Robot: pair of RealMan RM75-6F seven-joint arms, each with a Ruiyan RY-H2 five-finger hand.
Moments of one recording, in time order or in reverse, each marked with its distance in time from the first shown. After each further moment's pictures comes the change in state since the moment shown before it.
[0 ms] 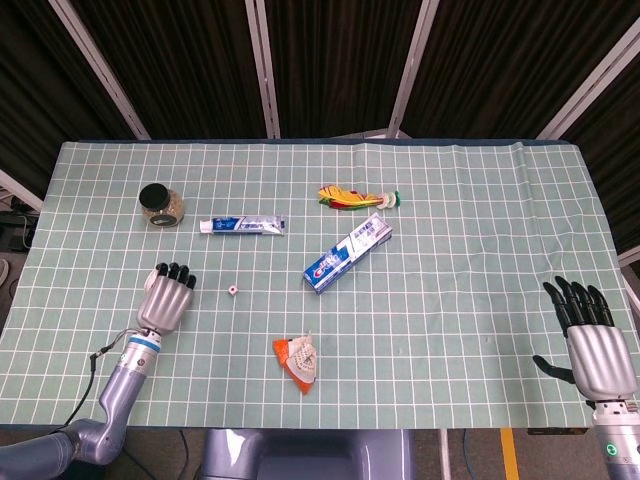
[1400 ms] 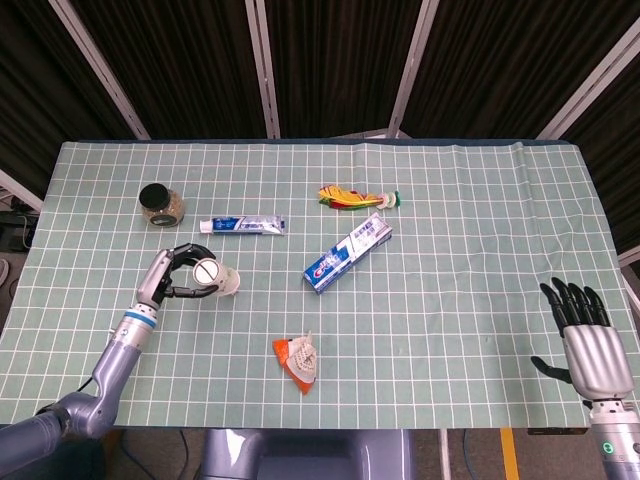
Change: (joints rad) left arm -0.021 0.074 -0.178 -0.029 0.045 -0.189 -1.954; right arm 0.006 -0.008 -0.001 0.006 0.013 -0.016 -0.009
